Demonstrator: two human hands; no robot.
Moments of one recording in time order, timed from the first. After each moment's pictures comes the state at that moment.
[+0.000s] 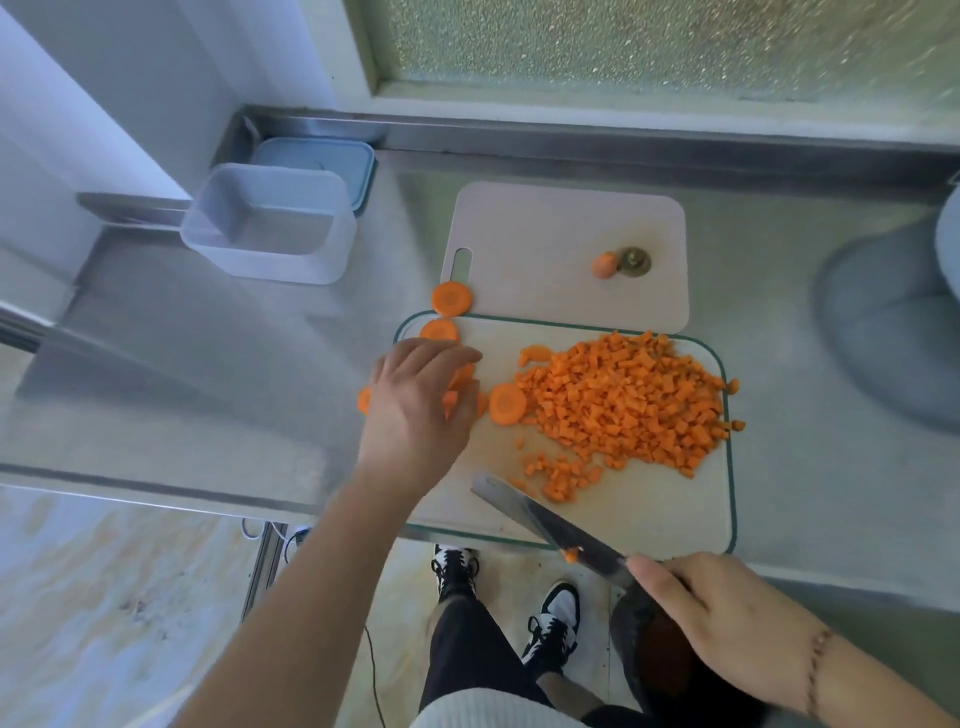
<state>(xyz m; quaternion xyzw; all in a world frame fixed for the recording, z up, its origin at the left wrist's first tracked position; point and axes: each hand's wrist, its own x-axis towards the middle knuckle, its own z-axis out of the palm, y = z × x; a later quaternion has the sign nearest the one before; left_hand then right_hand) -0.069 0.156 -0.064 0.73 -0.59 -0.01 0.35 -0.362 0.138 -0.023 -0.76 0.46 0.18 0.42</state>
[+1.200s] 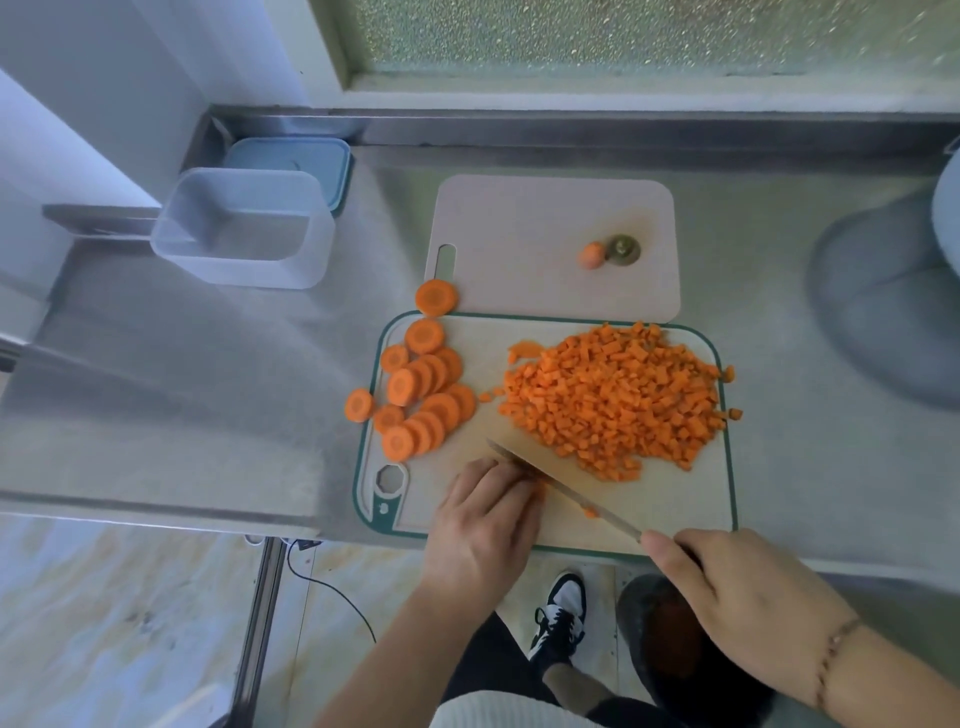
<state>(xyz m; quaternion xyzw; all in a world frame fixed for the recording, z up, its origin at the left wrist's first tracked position) -0.148 0.216 -0.123 0.66 -0.66 -0.05 0.36 -0.364 0.130 -0.012 -0.79 0.48 0.17 0.33</state>
